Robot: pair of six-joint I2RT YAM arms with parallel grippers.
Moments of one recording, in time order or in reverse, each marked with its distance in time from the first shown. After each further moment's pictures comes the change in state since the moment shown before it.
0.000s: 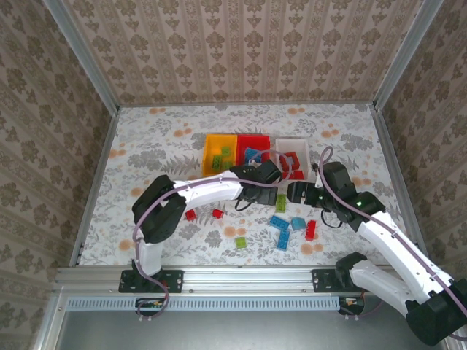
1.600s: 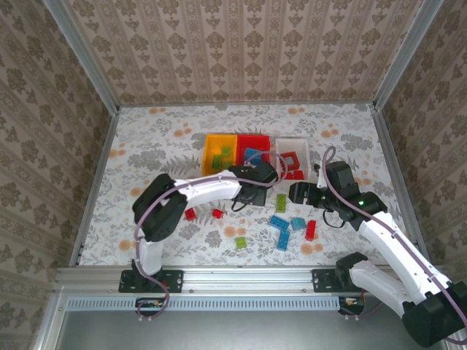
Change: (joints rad) left arm 0.020 -0.032 -0.047 -0.041 -0.005 0.006; right arm -0.061 -0.003 -0.010 0.001 -0.101 -0.040
